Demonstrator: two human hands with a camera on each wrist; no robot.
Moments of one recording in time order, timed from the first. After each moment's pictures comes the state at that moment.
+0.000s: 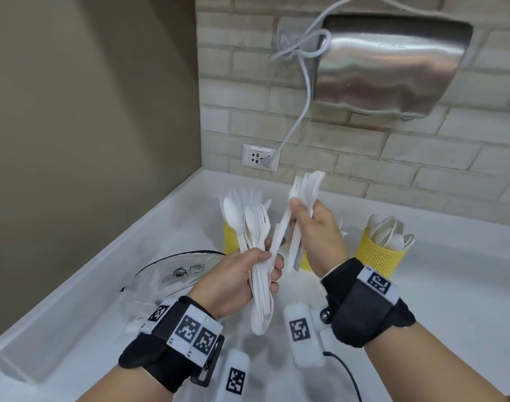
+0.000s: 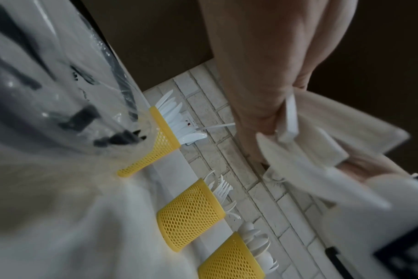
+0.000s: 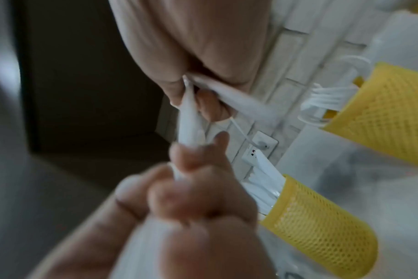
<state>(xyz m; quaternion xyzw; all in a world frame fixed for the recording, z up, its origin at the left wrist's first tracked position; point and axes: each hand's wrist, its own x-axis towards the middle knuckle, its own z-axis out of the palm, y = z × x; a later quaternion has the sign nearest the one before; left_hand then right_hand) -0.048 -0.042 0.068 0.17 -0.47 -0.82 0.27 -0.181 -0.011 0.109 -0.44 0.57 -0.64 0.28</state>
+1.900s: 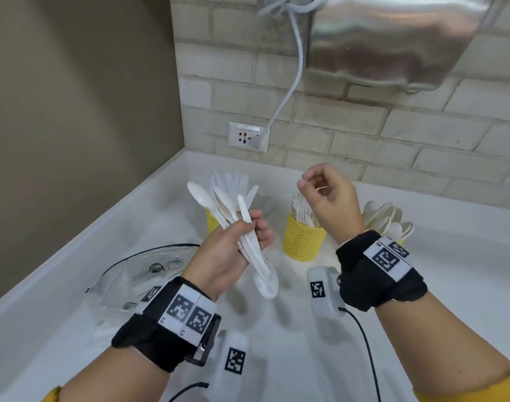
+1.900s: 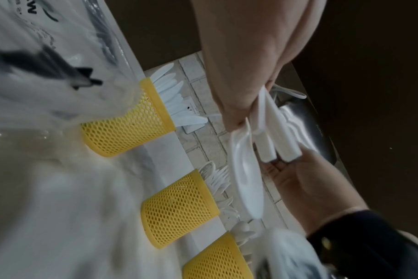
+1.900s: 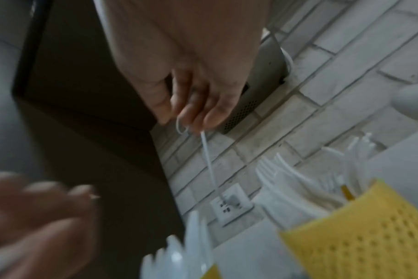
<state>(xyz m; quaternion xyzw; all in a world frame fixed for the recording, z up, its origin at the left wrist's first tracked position) -0.088 -0.070 0.070 0.22 -0.34 -0.82 0.40 -0.260 -0.046 0.096 -0.54 0.60 -0.59 0.07</state>
